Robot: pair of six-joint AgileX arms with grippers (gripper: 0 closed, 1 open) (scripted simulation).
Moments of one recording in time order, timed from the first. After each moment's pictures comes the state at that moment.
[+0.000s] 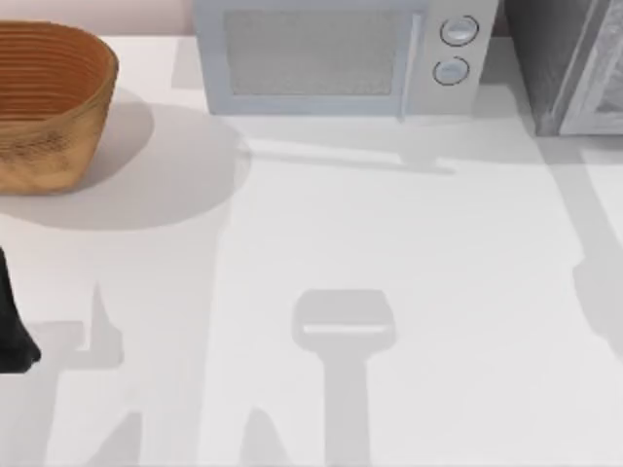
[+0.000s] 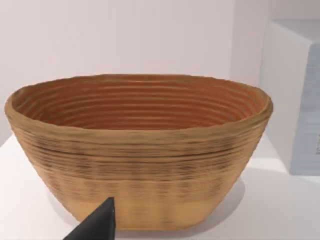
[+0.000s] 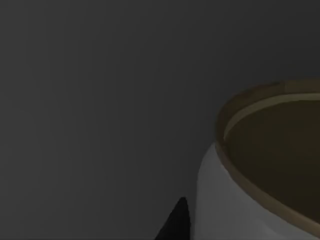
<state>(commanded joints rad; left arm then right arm) 0.00 0.00 0.00 0.00 0.00 0.00 0.10 2.07 2.74 -0.67 0.12 0.02</state>
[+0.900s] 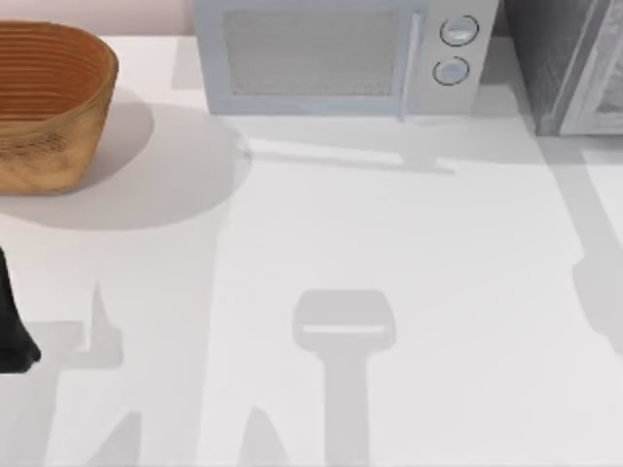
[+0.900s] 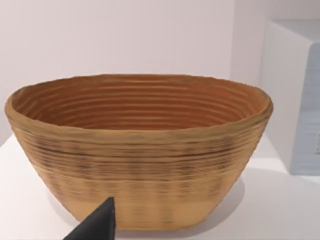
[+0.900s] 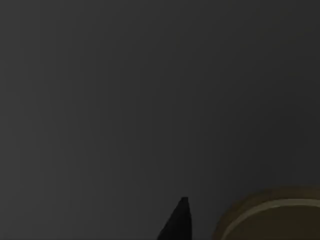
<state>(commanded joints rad) 0.00 0.00 0.00 0.00 0.00 0.00 0.10 2.09 2.77 -0.68 0.12 0.02</state>
